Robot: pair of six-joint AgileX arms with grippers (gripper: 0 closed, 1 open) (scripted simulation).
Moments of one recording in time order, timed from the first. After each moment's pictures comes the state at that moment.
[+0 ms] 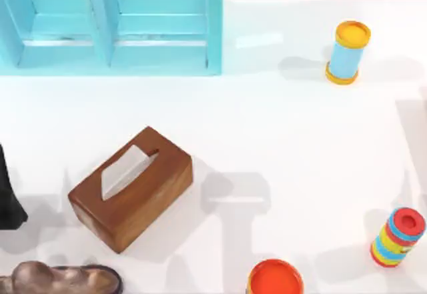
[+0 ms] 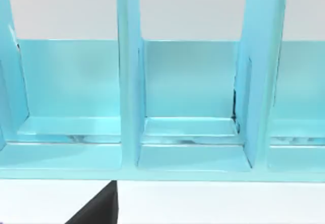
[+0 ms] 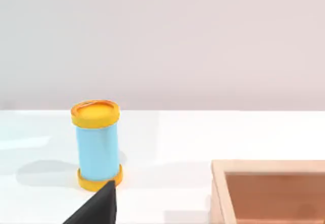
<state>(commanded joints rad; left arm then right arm) 0.00 0.00 0.00 0.00 0.00 0.00 0.00 0.00 0.00 0.00 0.00 0.00</state>
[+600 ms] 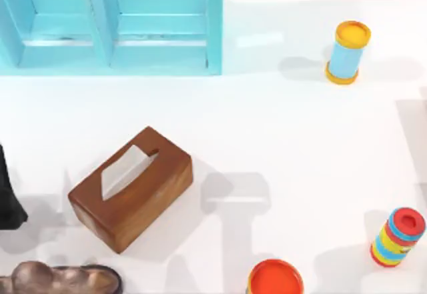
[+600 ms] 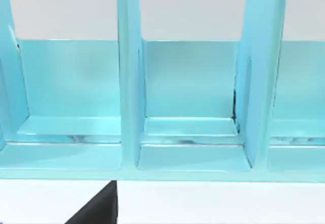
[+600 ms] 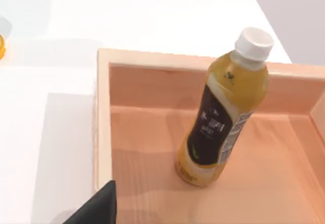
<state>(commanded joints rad) 0.00 0.00 0.00 0.00 0.00 0.00 -0.21 0.38 0.36 -0.35 0.01 -0.21</state>
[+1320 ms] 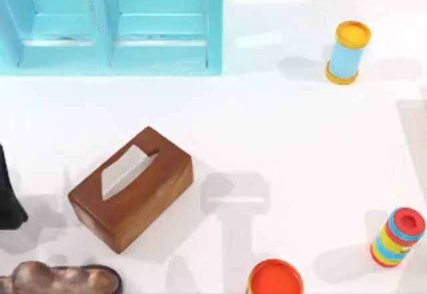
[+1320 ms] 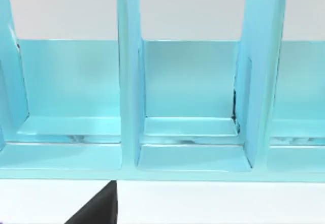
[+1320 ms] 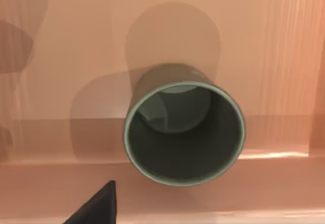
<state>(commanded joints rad) 0.00 0.00 0.00 0.00 0.00 0.00 -0.66 1.44 1.16 -1.18 0.00 -0.65</state>
